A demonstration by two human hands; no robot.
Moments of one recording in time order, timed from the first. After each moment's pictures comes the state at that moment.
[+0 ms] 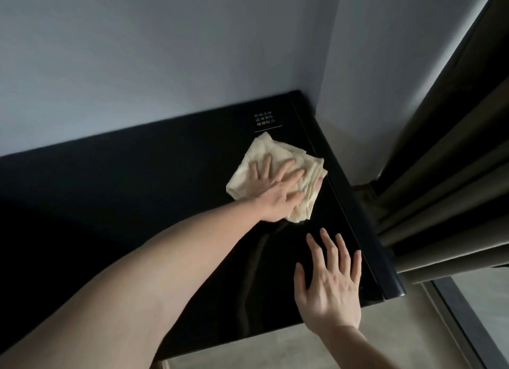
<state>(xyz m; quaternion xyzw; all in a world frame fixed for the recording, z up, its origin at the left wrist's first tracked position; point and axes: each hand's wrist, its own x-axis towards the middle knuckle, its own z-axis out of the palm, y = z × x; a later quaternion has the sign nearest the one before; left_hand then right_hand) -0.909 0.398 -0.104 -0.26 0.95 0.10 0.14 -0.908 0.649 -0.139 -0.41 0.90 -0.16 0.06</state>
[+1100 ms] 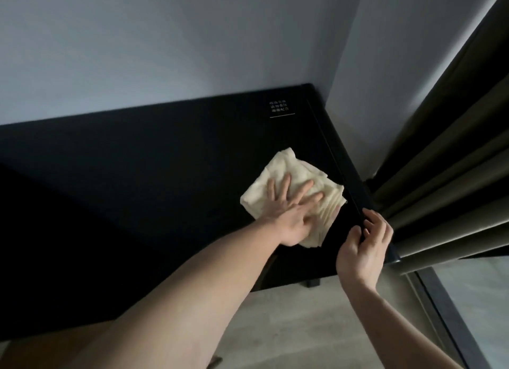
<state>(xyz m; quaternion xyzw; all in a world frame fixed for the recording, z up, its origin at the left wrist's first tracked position) -0.843 0.494 -0.096 -0.22 0.95 0.11 0.18 -0.919 0.660 -0.121 -0.16 0.83 -0.53 0.04</state>
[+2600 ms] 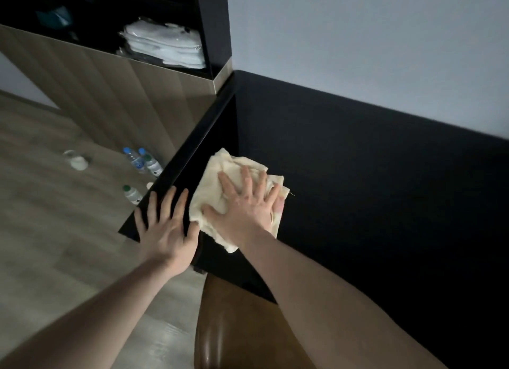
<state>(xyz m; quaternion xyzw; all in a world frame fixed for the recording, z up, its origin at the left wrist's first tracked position) -0.054 0.324 -0.138 -0.76 0.64 0.09 -0.03 -0.231 0.275 -0.096 -0.73 0.66 0.02 0.19</state>
